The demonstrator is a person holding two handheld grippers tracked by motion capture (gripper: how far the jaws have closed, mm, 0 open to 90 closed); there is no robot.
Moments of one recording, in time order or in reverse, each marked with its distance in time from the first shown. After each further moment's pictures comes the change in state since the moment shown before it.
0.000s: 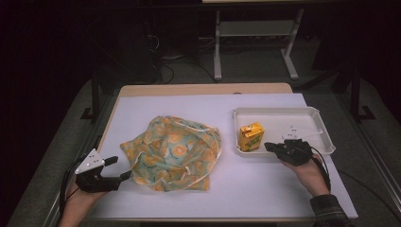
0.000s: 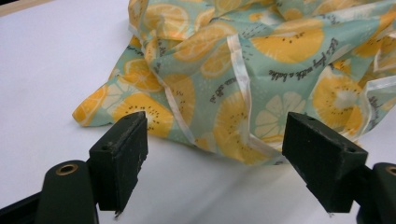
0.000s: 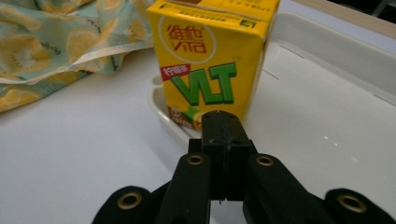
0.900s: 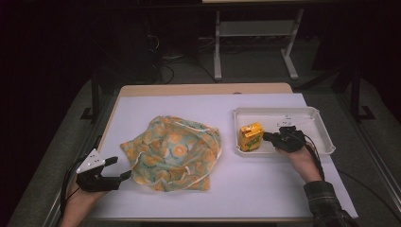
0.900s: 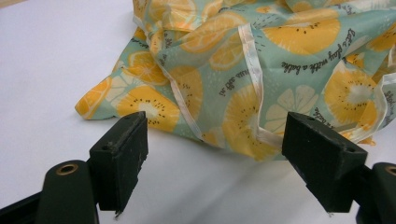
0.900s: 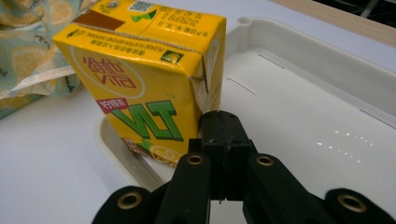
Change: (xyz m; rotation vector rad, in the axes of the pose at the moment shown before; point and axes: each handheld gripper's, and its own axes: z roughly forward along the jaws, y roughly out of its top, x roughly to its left) left arm 0.003 -0.004 0.005 0.001 0.006 -0.018; right arm -0.026 0.015 0.028 0.009 -0.015 0.027
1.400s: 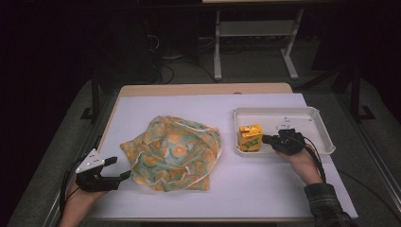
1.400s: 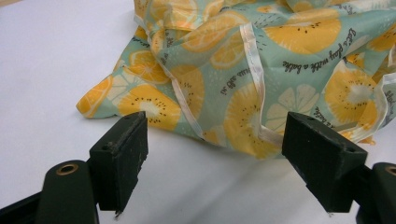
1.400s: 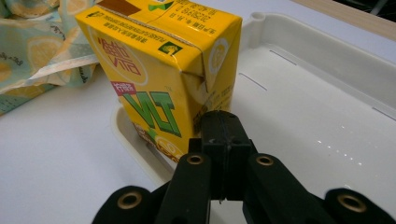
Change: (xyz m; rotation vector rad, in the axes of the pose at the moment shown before) left arm 0.001 0.001 -0.001 0.003 -0.001 0.005; right arm 0.008 -0.002 -0.003 0.013 0.015 -0.019
